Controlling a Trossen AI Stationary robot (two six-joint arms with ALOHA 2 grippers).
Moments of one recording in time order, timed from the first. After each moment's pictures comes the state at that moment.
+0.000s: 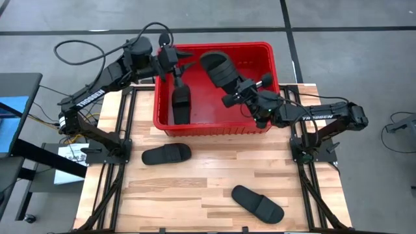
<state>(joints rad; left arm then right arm) 0.48 1.39 1.69 -0.44 0.05 0.43 -0.01 1.38 1.18 0.30 1.12 -0.45</state>
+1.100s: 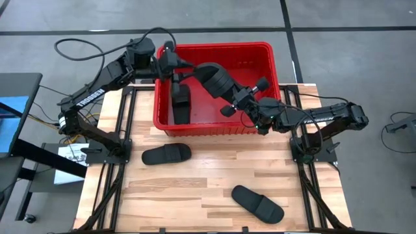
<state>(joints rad) 0.50 1.39 1.69 -0.54 0.22 0.32 0.07 1.38 1.18 0.30 1.06 -0.61</state>
